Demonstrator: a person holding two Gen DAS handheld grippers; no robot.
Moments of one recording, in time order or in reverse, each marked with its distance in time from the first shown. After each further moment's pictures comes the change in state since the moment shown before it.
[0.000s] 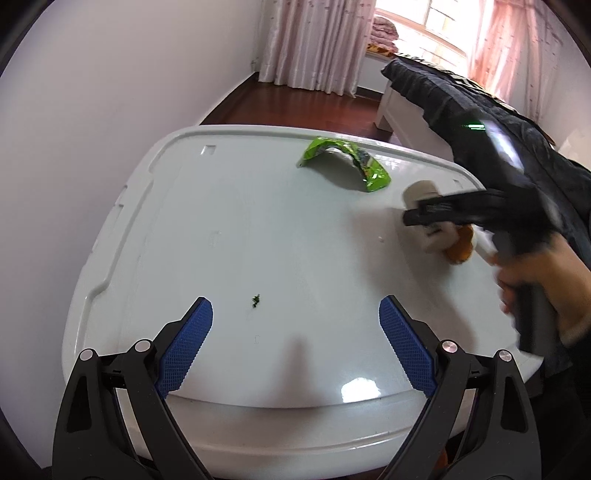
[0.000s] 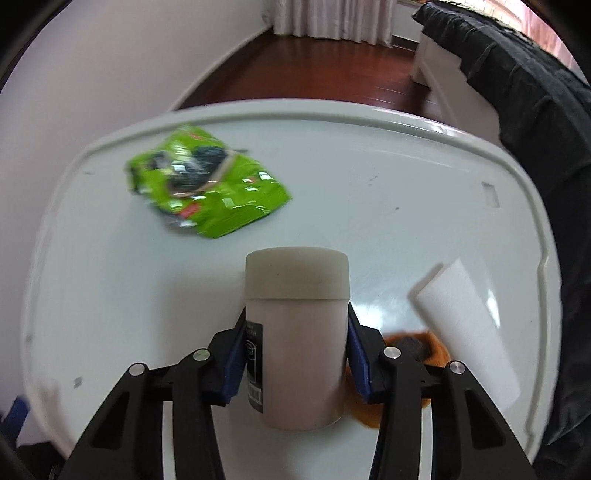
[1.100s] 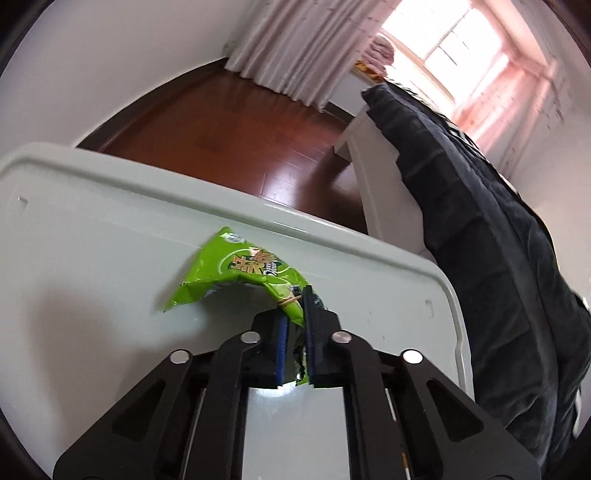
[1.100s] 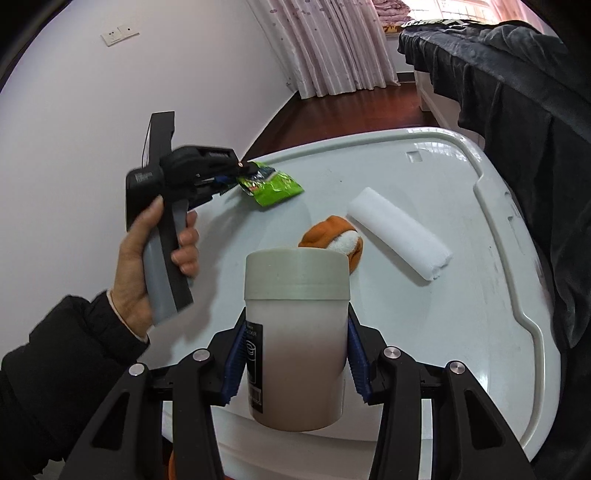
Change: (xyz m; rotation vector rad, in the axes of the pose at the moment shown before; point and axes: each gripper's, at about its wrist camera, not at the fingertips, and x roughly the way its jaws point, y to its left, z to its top) left arm 0.159 -0.068 0.146 -0.189 -0.014 -0.310; right arm -0.089 -0.081 -0.102 0.101 -0.241 0.233
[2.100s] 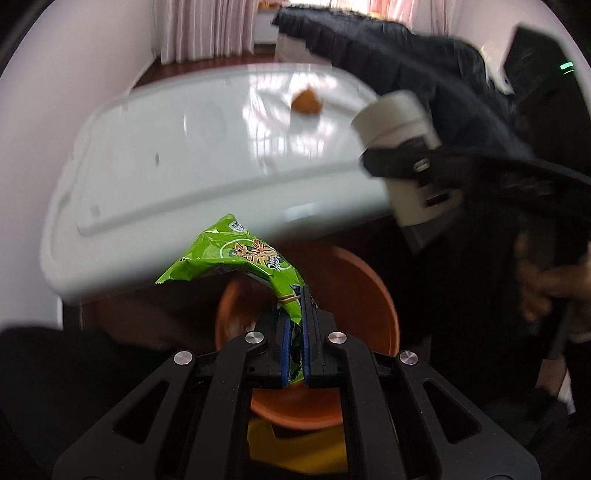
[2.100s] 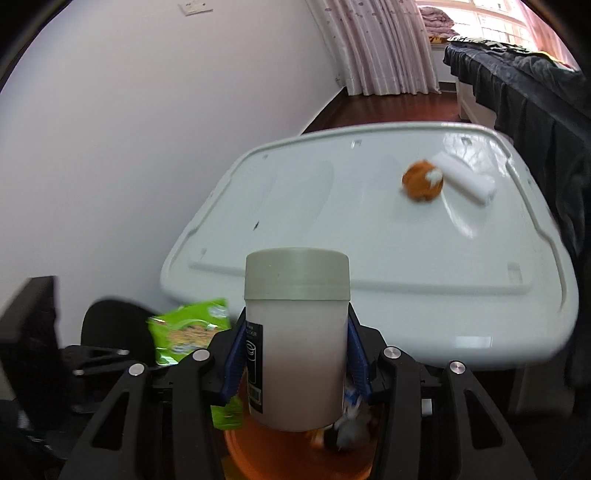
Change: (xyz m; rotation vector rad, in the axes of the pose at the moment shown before) left arm -0.266 -0.022 -0.305 0.451 0.280 0.099; right arm -0.085 0.108 -0.136 -0.117 0.041 0.085
